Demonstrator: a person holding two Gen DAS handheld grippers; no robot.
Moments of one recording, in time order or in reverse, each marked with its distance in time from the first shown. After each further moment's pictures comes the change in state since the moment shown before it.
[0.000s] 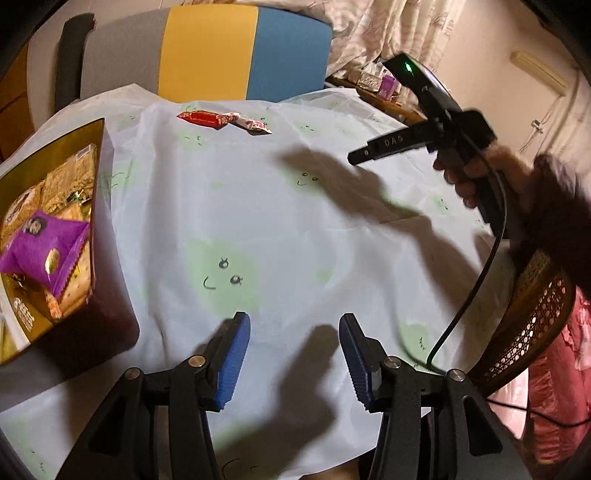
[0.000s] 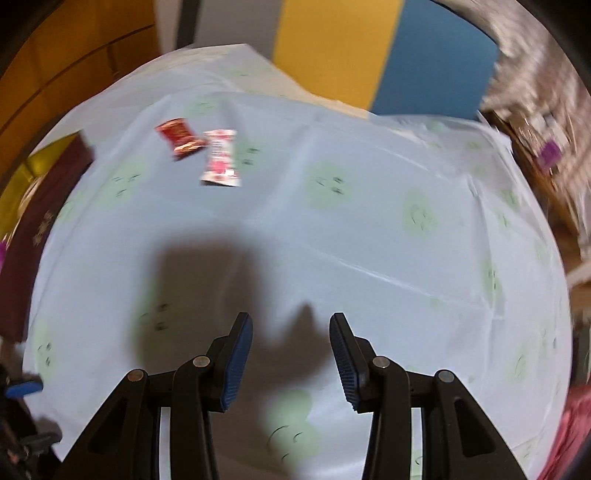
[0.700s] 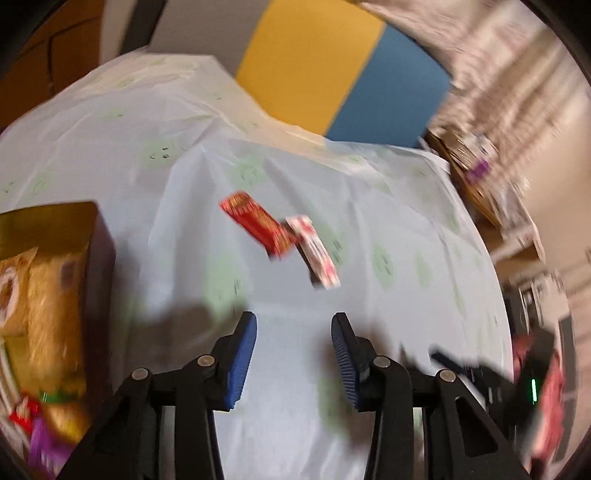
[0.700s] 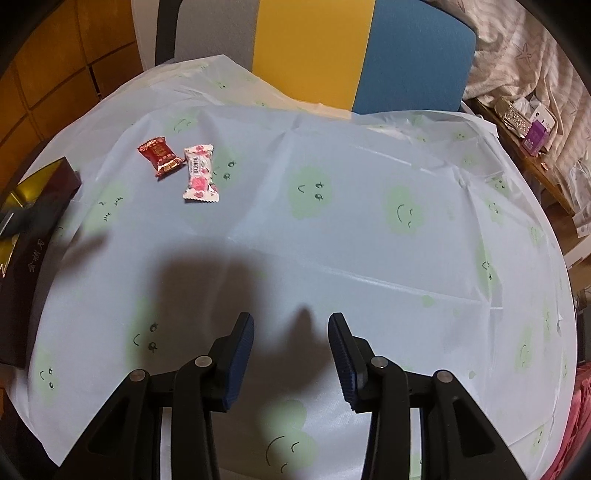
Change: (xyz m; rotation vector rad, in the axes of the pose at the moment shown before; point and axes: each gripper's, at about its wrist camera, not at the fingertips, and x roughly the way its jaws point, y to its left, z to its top) left arm 0.063 0.084 0.209 -0.449 0.025 0.089; right arm -0.002 -0.006 0.007 0.054 -0.024 -0.012
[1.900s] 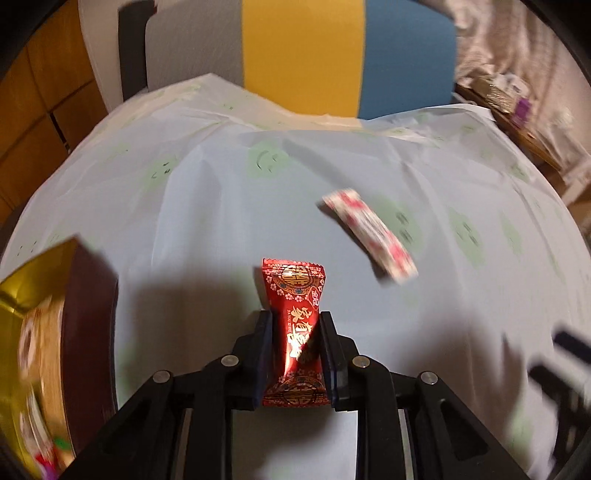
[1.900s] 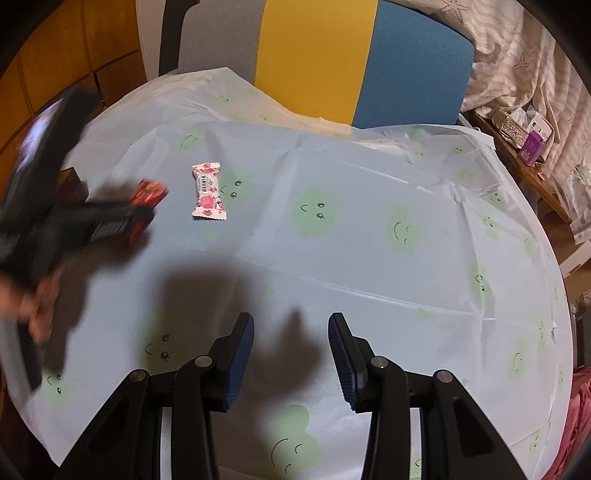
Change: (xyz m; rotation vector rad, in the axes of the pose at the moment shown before) left arm 0.049 -0.018 -0.047 0.269 -0.070 0.311; right arm -0.011 0.006 0.007 -0.004 -0.042 -0.013
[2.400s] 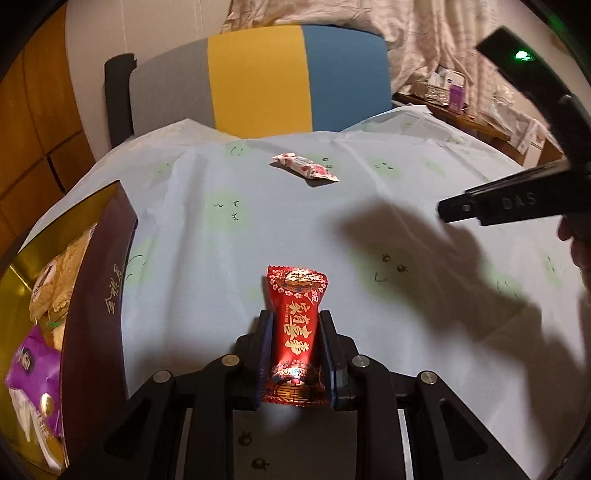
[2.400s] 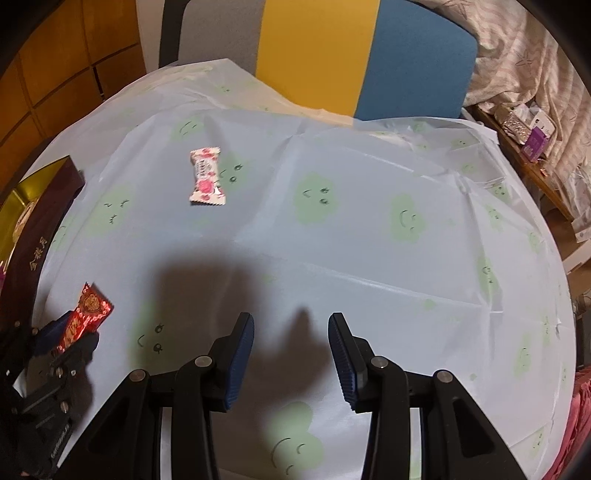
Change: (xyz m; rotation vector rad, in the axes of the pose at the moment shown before) left arm -0.055 -0.015 -0.121 0.146 -0.187 -0.058; right arm 0.011 0.004 -0.007 -0.007 0.028 0.011
